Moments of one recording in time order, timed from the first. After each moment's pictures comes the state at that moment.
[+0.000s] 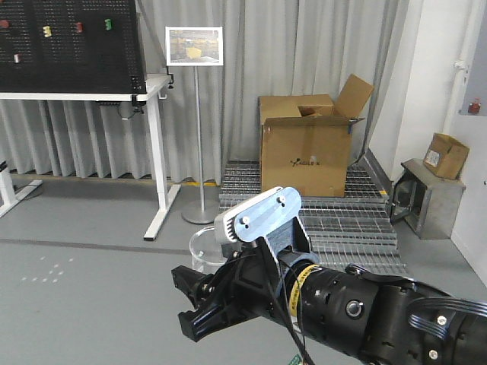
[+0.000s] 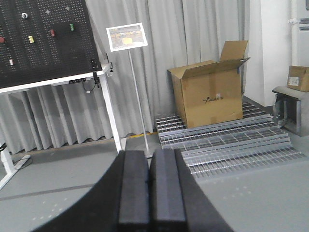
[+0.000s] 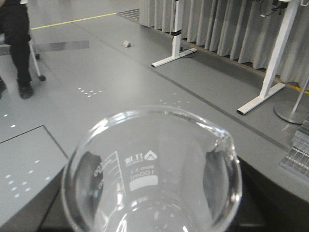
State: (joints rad) left arm -0.13 -0.01 0.03 0.05 0.00 0.09; right arm 0.70 1.51 -1.06 -0.69 -0.11 0.60
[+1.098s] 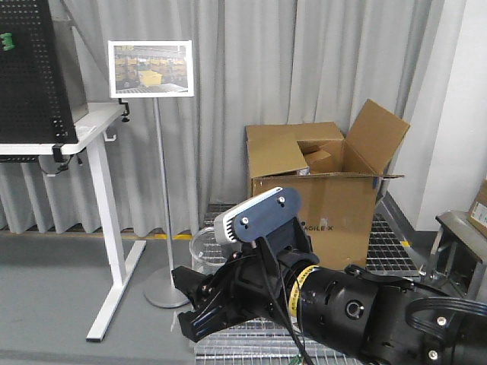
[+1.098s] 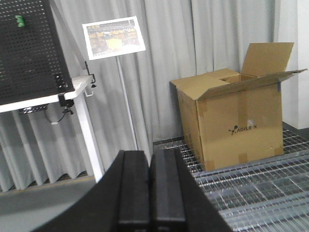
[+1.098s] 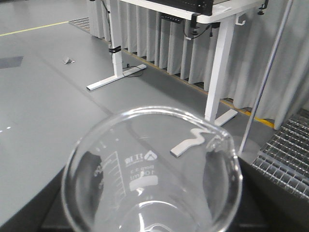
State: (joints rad) left arm -0.13 -0.01 0.03 0.05 0.00 0.09; right arm 0.70 1.51 -1.06 -0.69 -0.11 0.60
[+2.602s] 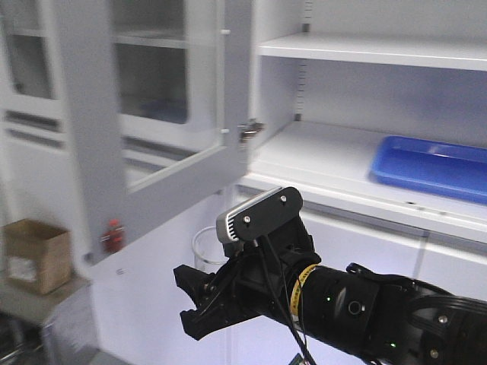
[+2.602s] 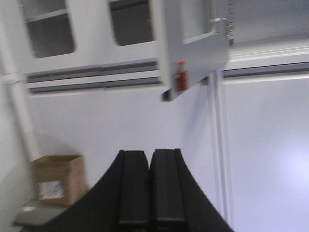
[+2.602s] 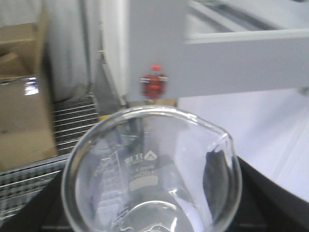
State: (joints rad) left arm -0.13 -0.01 0.03 0.05 0.00 0.09; right arm 0.70 1.51 -1.06 -0.69 -0.10 0.60
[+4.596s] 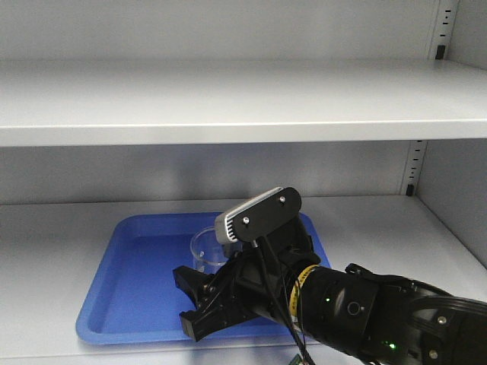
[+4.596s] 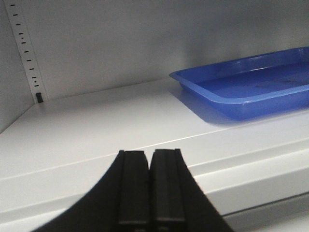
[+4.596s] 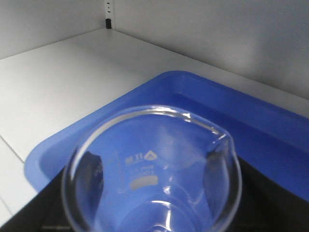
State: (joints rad) left arm -0.13 -0.01 0.03 0.05 0.00 0.09; right arm 0.70 1.51 -1.06 -0.69 -0.10 0.60
